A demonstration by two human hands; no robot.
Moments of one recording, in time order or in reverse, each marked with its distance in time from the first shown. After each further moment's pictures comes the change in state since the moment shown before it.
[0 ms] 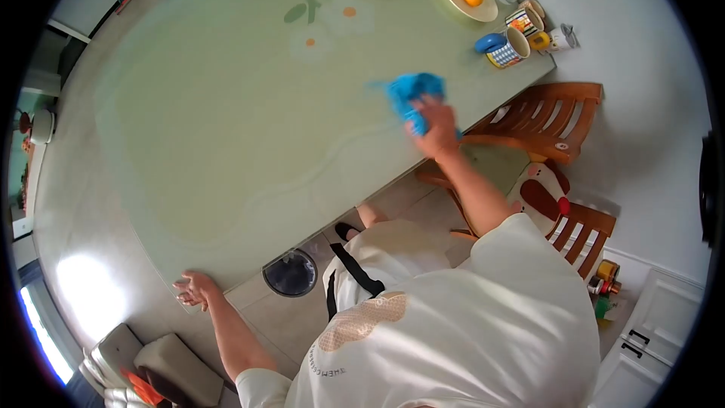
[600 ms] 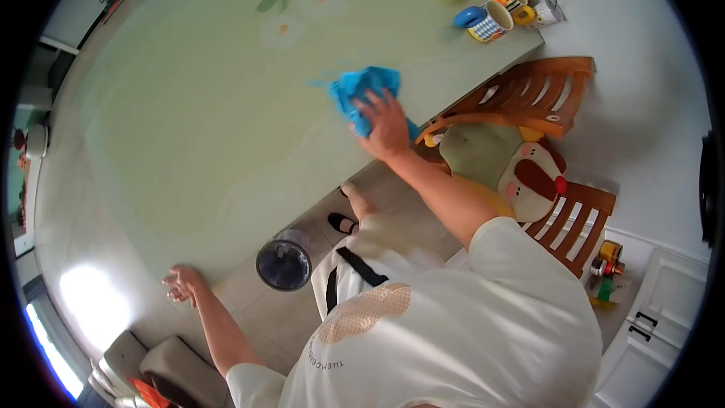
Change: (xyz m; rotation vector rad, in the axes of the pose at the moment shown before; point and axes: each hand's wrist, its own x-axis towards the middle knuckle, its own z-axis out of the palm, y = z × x) left_hand 0.012 0.006 0.016 -0.121 -0.034 0.000; right_hand -0.024 -0.081 0.009 0.103 0.093 0.014
